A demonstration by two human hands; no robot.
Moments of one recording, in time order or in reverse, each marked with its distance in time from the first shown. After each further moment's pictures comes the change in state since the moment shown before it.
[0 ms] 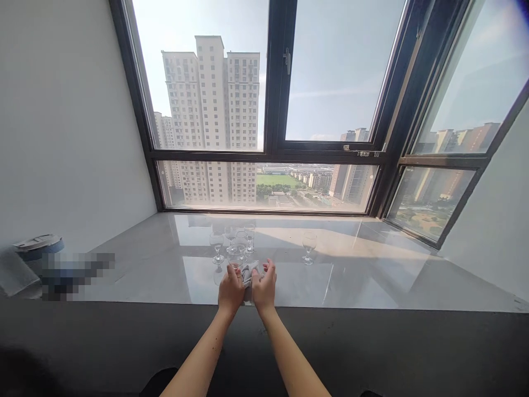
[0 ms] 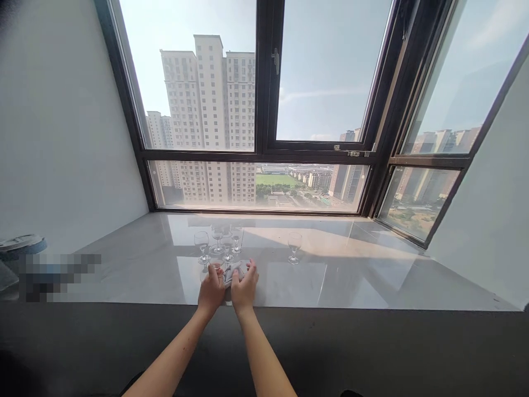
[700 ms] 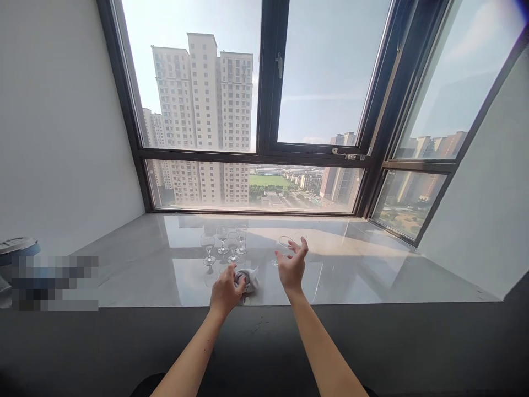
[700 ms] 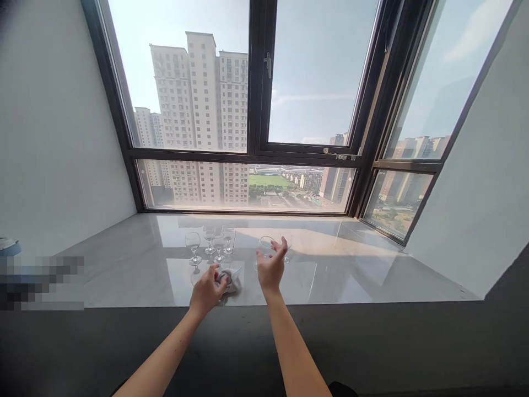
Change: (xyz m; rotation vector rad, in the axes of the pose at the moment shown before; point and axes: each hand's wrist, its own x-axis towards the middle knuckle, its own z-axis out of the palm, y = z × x) left_hand -0.005 0.012 -0.008 0.124 -0.108 0.193; right_hand 0.071 -0.032 -0.087 -0.073 0.221 -0.183
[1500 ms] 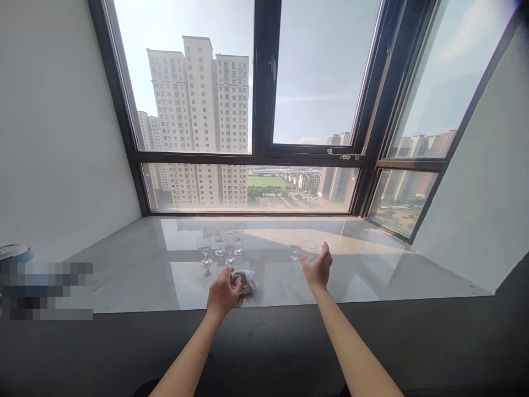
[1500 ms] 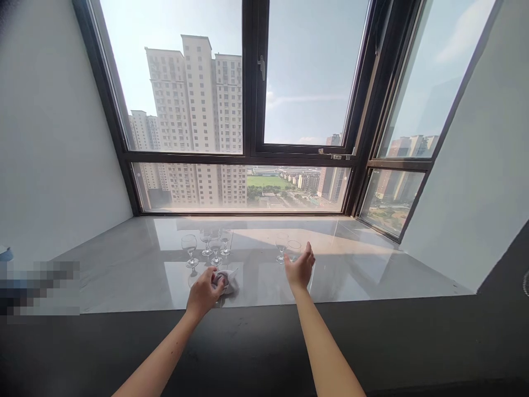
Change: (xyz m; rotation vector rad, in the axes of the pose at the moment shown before) left_hand 0.001 0.002 -0.002 0.002 -0.005 0.007; right_hand 0.050 0.094 -0.063 -0.459 0.141 -0.097
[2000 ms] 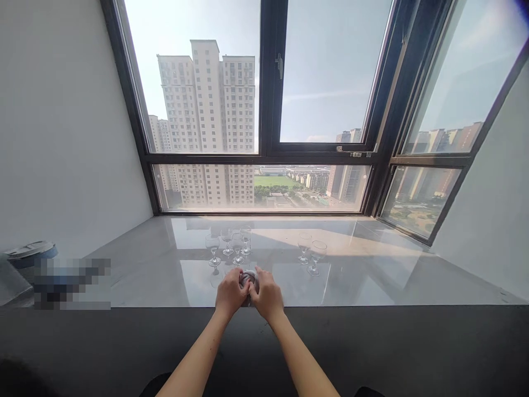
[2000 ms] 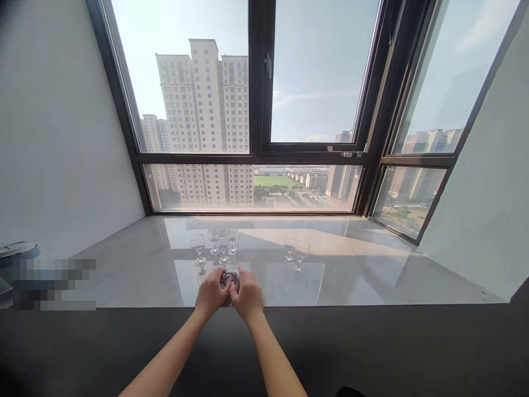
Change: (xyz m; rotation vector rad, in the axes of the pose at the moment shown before) left_hand 0.000 0.003 -0.001 0.030 -0.007 0.006; right_hand -0.135 -0.116 0.031 0.137 -0.626 -0.300
